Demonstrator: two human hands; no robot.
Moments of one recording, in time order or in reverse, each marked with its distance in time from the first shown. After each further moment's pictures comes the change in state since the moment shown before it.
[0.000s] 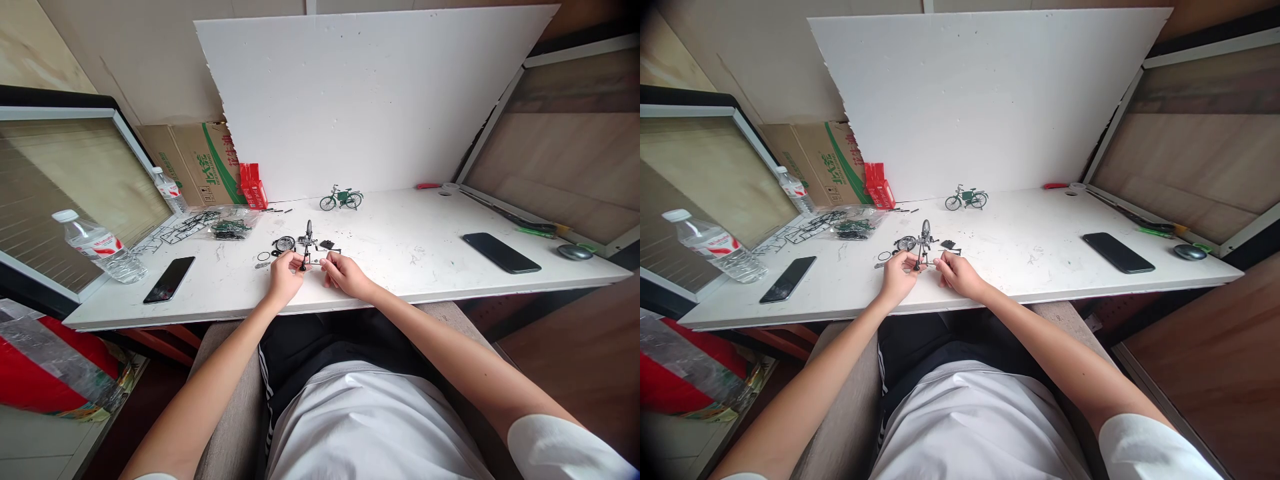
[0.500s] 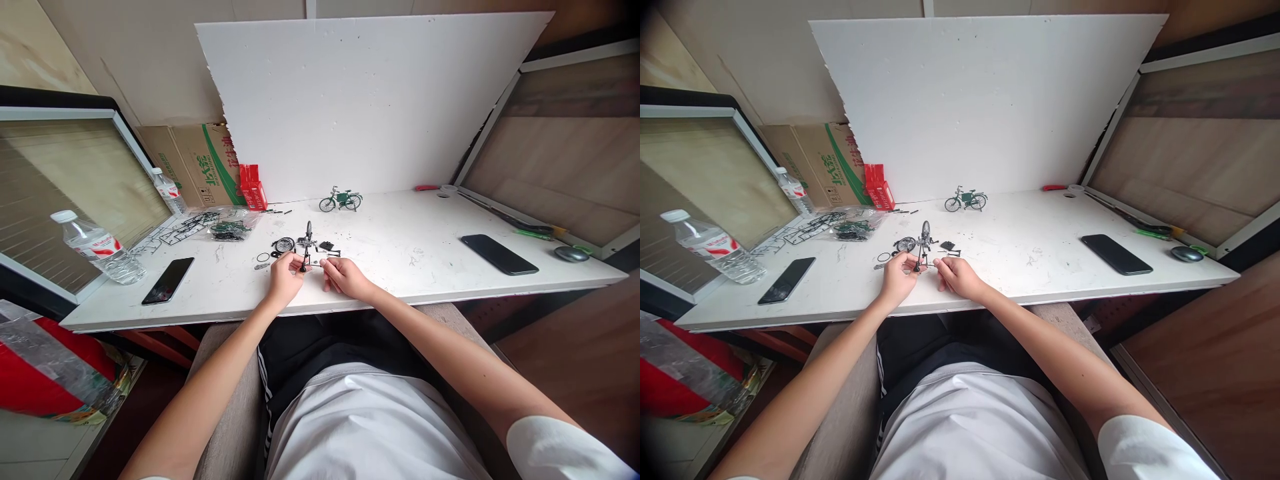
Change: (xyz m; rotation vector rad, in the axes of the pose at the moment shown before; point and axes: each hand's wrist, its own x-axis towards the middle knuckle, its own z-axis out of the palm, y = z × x) left_hand 0.000 -0.002 0.001 -0.013 0.008 0.018; right_hand -0.001 0.000 0.000 0.006 -0.049 0.070
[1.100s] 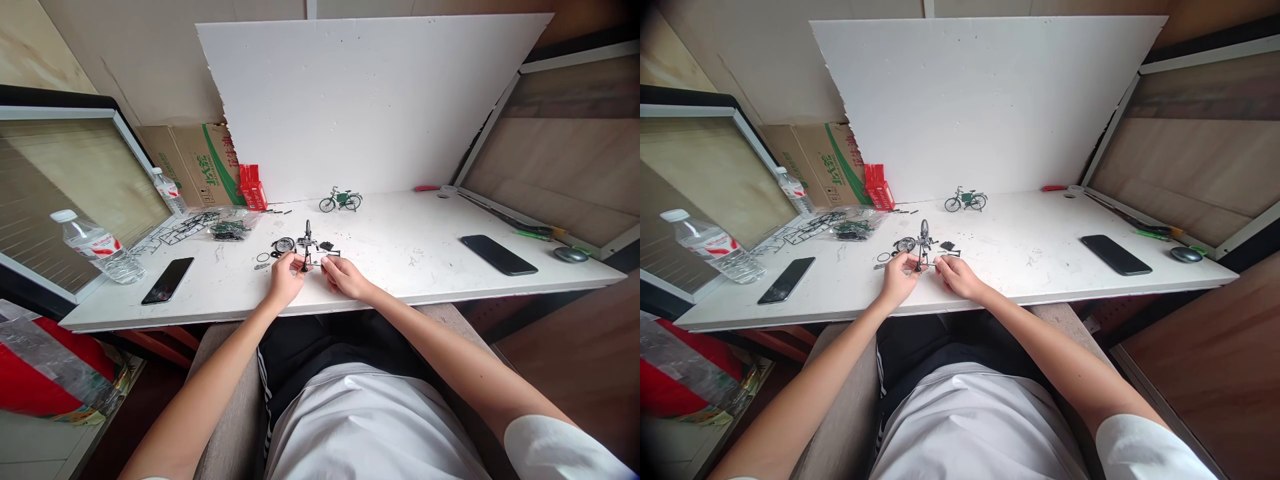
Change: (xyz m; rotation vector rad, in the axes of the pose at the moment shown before) left_hand -0.001 0.002 0.000 -0.004 -0.008 0.022; right_hand 0.001 -0.001 0.001 0.080 0.001 -0.020
